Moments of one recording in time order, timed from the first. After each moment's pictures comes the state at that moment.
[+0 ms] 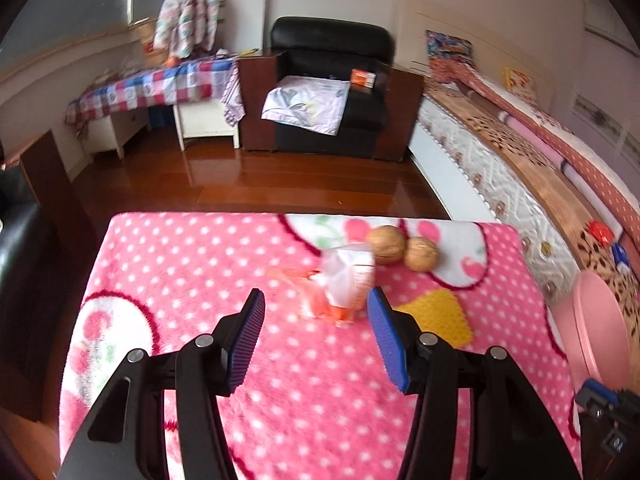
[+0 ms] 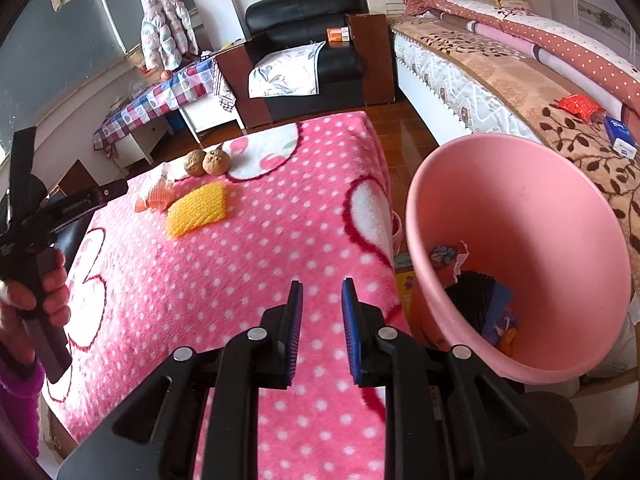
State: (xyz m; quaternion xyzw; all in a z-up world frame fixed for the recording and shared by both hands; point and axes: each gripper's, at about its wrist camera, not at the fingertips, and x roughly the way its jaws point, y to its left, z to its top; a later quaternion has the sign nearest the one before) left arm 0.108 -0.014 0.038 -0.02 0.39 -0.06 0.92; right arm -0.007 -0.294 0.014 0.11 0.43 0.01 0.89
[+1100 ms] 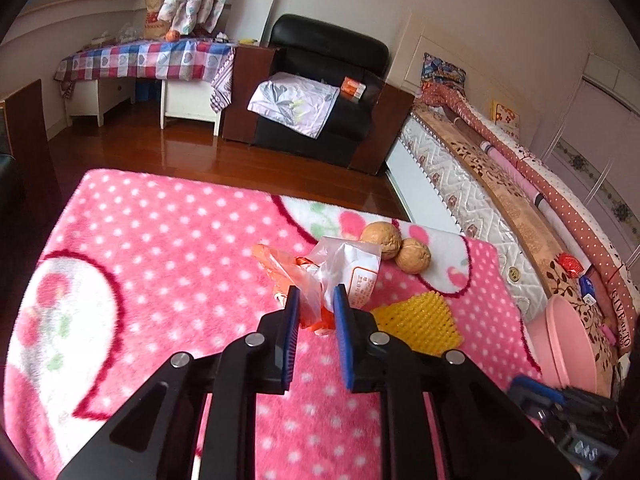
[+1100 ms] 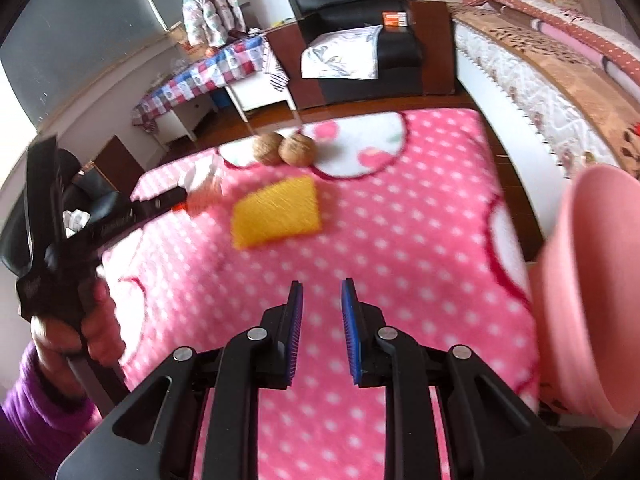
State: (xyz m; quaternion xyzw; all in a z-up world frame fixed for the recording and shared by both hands) left arm 0.095 0.013 0.014 -0.11 0.38 -0.11 0.91; right arm 0.058 -0.224 0.008 0.12 0.45 0.12 0.88
